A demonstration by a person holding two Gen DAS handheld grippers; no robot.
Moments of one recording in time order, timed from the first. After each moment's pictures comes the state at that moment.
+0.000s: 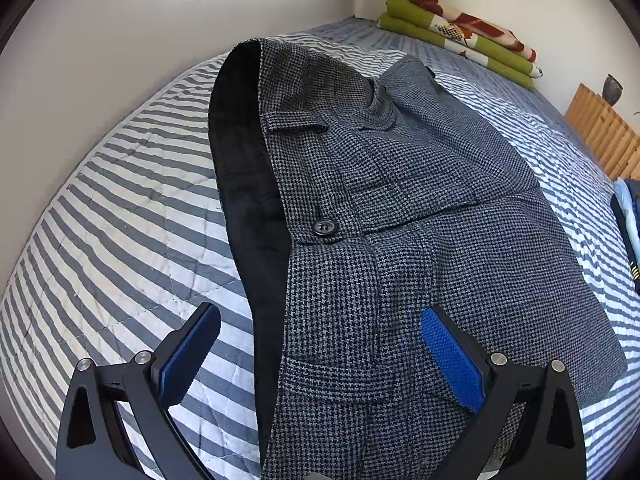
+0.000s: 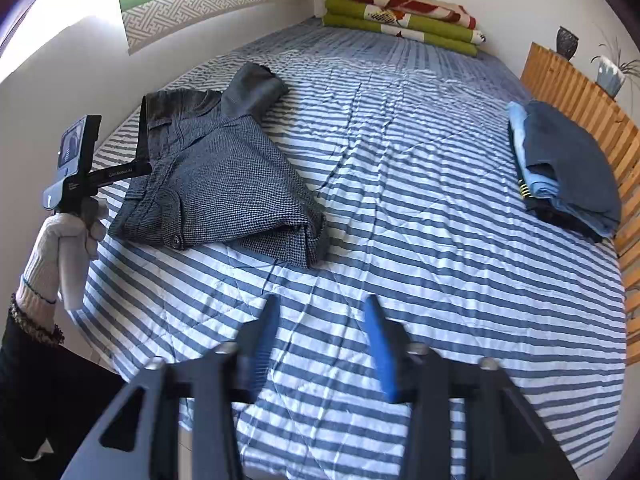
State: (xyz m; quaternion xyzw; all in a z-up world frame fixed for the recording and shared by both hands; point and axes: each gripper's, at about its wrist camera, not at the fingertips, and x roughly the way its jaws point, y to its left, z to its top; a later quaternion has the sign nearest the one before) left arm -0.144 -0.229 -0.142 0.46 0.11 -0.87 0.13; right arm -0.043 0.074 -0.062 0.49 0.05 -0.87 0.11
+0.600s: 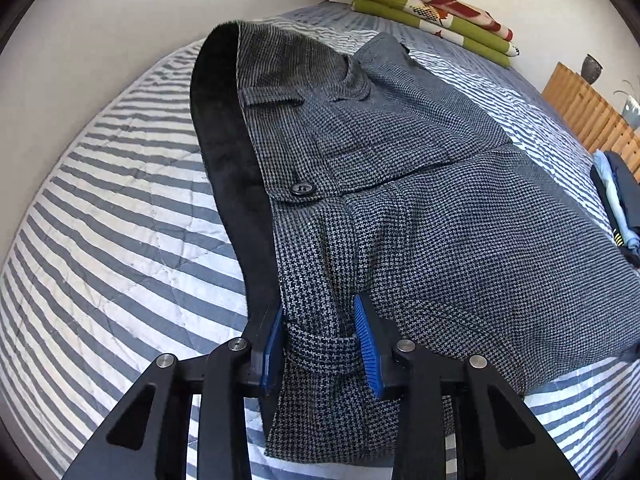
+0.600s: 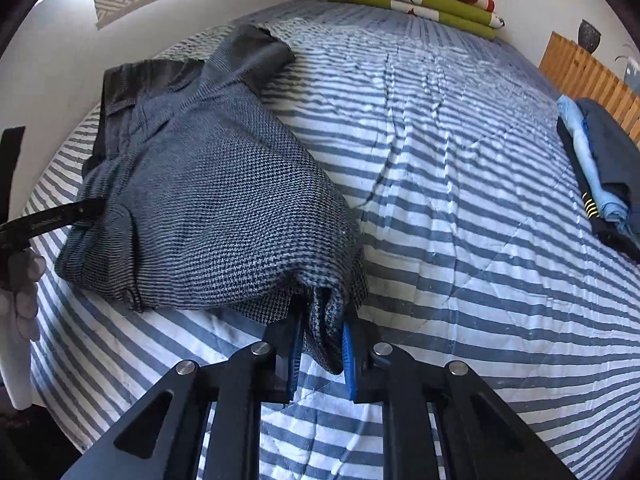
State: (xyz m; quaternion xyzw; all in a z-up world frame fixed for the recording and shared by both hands) left arm -0.117 -0.228 -0.141 0.48 0.10 -0.87 0.08; right arm -0.101 0.021 -0.103 0.49 0.07 -0.86 0.09
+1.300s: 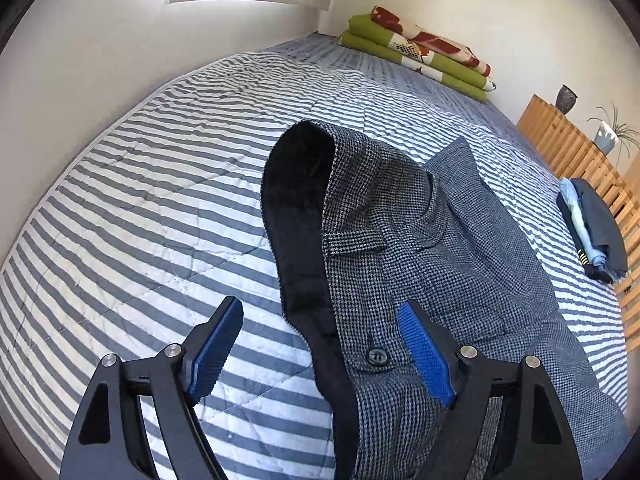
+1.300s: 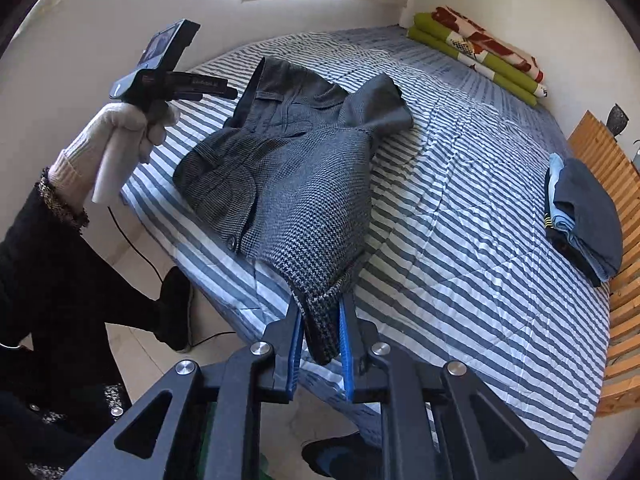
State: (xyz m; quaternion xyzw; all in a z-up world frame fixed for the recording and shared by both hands) left arm -0.094 -0.237 -0.105 0.43 0.14 -0.89 0.05; right arm 0.083 0.031 -0.031 0.48 0.15 -0.84 0.19
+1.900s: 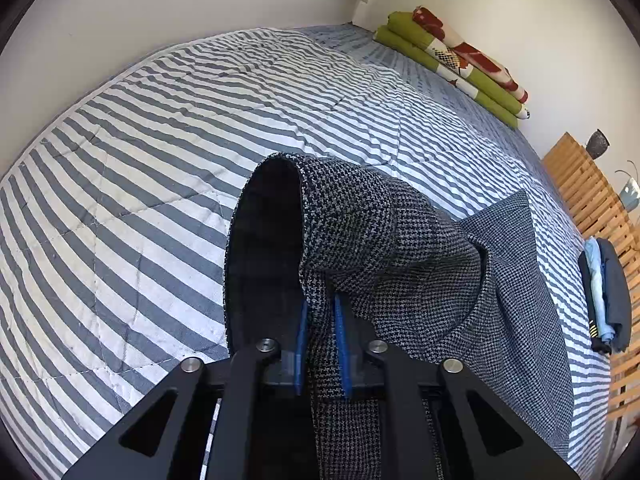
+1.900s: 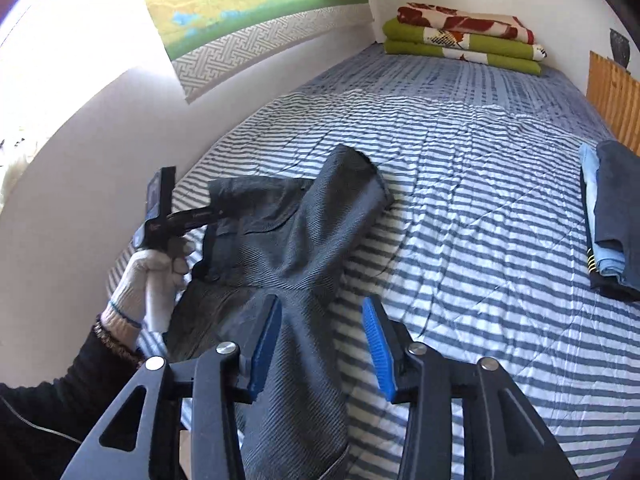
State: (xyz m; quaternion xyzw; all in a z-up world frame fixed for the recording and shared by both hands) left arm -0.195 -0.262 -0.145 0.43 0.21 -0.87 0.08; right arm -0.122 0.093 -0.005 0.45 -0.02 -0.86 0.22
